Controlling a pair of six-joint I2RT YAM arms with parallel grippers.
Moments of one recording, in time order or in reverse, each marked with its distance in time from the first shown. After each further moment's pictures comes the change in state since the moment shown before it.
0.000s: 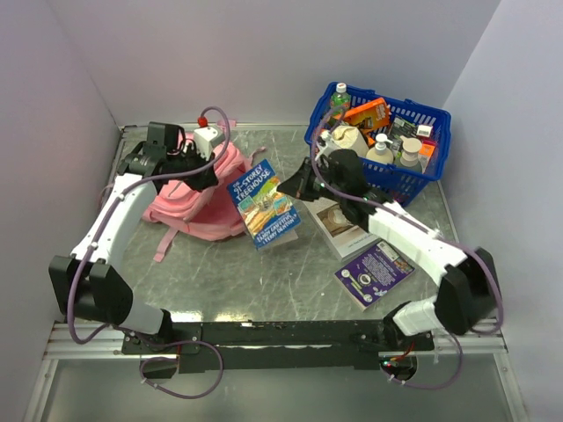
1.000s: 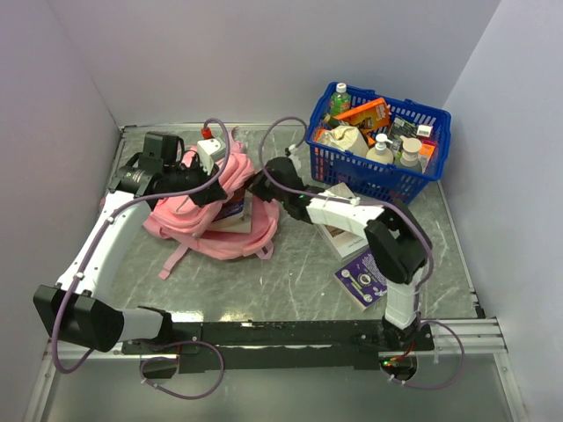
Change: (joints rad) left arm -0.069 -0.154 -0.048 -0.090 0.138 0.008; right arm 0.179 0.494 0.240 0.185 0.409 0.466
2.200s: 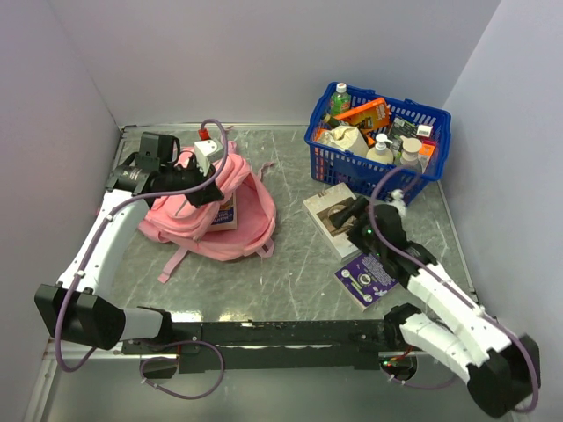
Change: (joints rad) left arm 0.040 0.010 0.000 -0.030 0.042 0.063; right arm -0.270 -0.983 -0.704 -0.443 0.029 -0.150
